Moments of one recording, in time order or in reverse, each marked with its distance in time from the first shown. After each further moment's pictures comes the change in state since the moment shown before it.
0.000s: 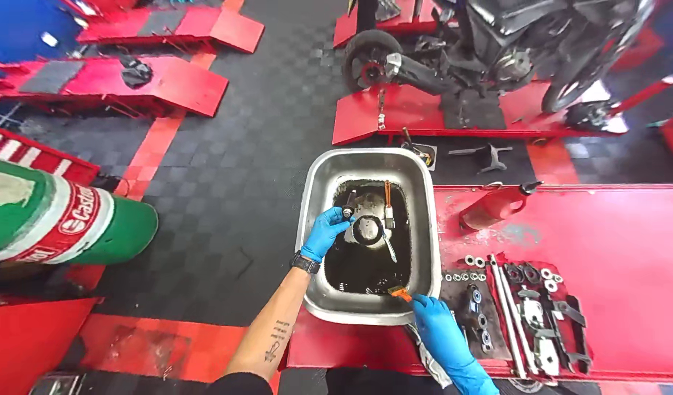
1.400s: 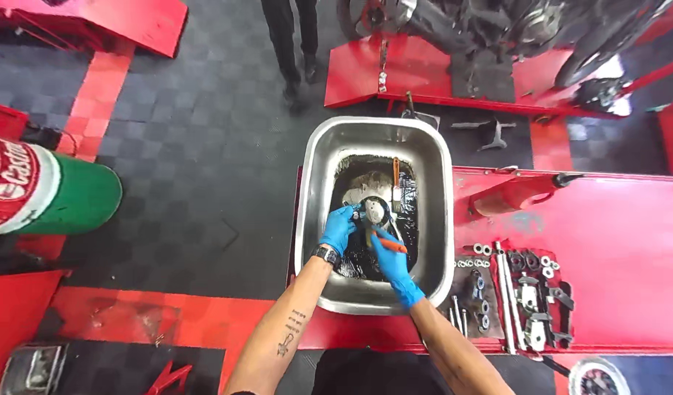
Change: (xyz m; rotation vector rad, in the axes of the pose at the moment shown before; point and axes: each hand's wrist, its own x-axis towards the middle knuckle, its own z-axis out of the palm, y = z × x) left_hand 0.012 -0.048 0.020 -0.260 0.213 -0.576; right_hand 0.160 -0.048 0.086 0.958 0.212 0.441
